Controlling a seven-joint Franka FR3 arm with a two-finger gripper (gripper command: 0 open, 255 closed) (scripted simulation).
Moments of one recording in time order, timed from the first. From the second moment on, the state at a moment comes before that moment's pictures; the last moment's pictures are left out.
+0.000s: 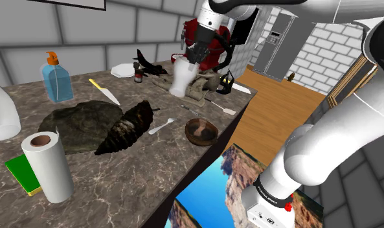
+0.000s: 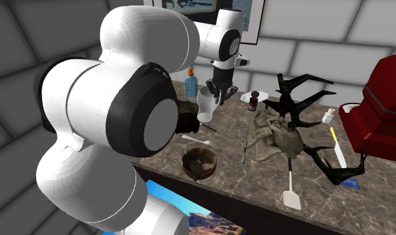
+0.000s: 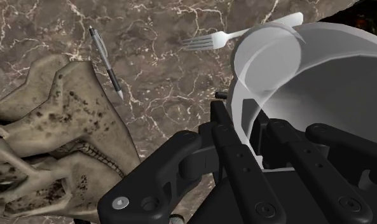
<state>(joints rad) 0.06 -0.22 -0.08 -2.02 0.05 1.86 0.02</state>
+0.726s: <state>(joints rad) 0.01 -0.62 -0.13 -2.30 -0.01 1.74 -0.05</state>
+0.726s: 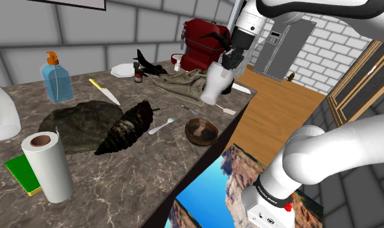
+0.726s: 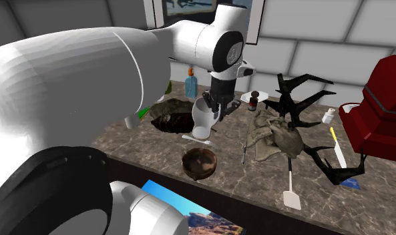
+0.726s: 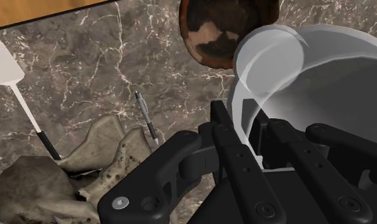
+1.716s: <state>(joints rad) -0.01 -0.69 -0.16 -2.52 -0.03 1.88 -0.08</state>
